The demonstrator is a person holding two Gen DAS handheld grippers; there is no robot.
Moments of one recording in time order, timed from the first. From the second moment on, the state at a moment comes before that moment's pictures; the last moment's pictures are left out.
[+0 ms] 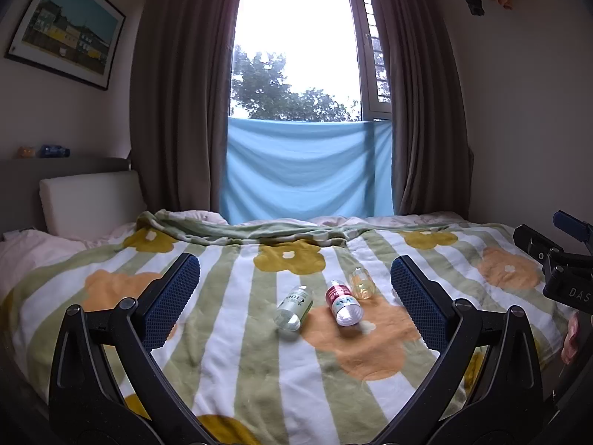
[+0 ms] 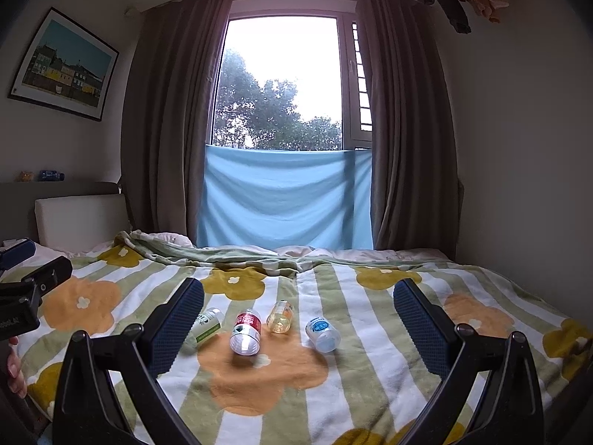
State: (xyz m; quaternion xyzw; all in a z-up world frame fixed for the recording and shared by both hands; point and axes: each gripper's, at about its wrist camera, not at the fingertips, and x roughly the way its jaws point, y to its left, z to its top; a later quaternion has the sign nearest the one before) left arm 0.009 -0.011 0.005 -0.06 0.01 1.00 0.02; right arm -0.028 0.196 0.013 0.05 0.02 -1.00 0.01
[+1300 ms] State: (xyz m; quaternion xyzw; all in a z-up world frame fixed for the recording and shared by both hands) left arm 0.006 -0.019 -0.004 -0.07 0.00 1.00 0.02; right arm -0.037 0.192 0.011 0.06 0.01 -1.00 0.02
